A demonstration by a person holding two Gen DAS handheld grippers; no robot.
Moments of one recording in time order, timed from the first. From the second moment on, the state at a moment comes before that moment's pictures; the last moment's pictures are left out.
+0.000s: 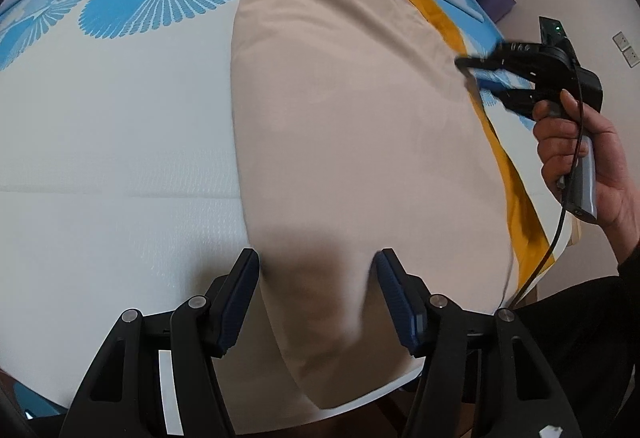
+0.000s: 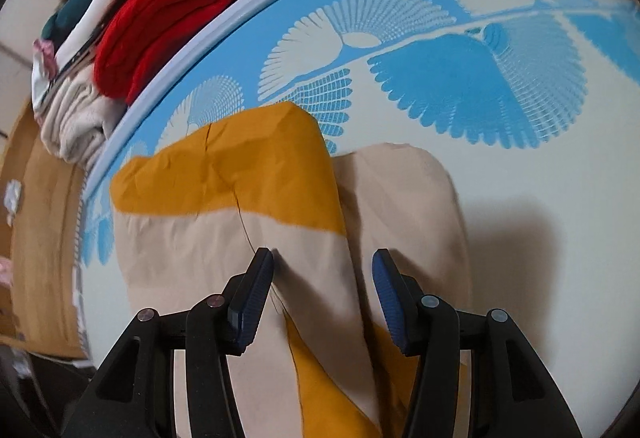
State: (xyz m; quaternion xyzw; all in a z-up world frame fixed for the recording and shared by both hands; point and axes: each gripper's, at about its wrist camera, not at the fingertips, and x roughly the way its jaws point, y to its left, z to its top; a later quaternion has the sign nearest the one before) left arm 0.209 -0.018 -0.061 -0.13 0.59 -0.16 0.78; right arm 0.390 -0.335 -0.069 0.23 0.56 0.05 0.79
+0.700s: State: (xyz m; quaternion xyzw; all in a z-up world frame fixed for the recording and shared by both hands) left arm 0.238 -0.016 -0.074 -0.21 0.63 -0.19 0.72; right arm 0.310 -0.362 -0.091 0.15 0.65 0.08 0.74
